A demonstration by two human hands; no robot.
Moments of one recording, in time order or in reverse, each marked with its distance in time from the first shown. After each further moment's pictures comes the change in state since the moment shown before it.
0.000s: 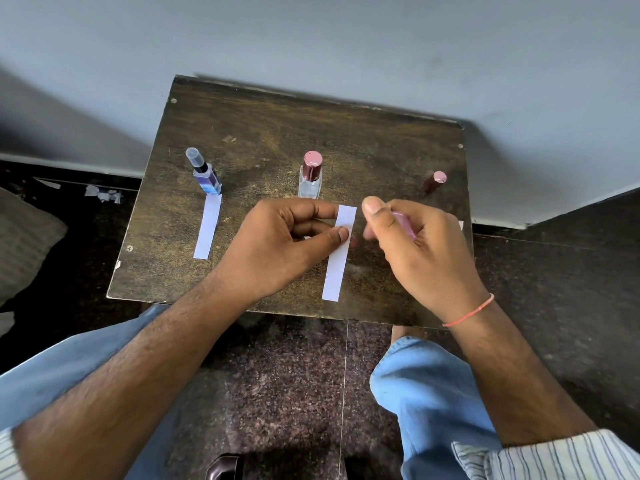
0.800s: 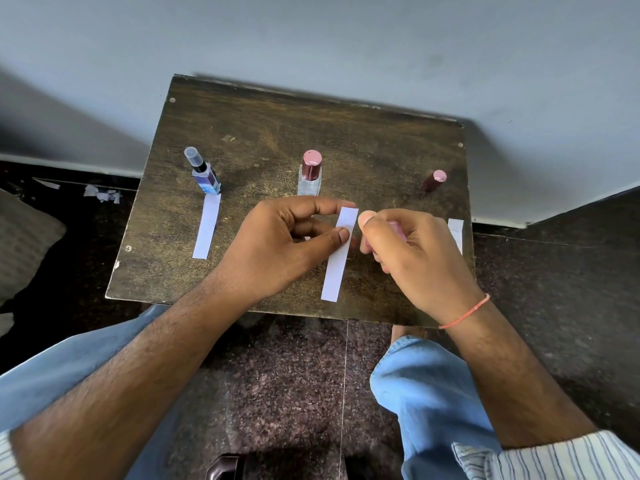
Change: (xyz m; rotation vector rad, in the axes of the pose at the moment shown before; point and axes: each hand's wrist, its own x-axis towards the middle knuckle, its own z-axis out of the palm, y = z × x) left_hand 0.000 -0.004 -0.001 0.030 -0.016 0.016; right_hand 0.000 0.000 0.005 0.003 -0.074 0.078
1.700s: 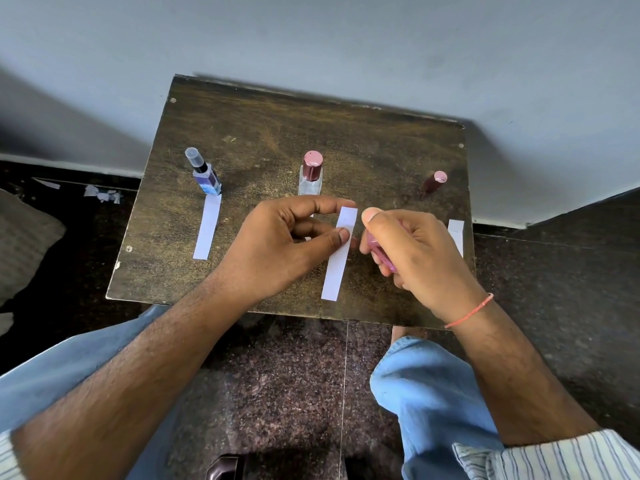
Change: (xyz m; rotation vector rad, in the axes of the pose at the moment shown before) left_hand 0.001 0.000 -0.001 0.010 0.018 -0.009; right_hand 0.003 0.003 -0.004 0.136 -0.113 0.100
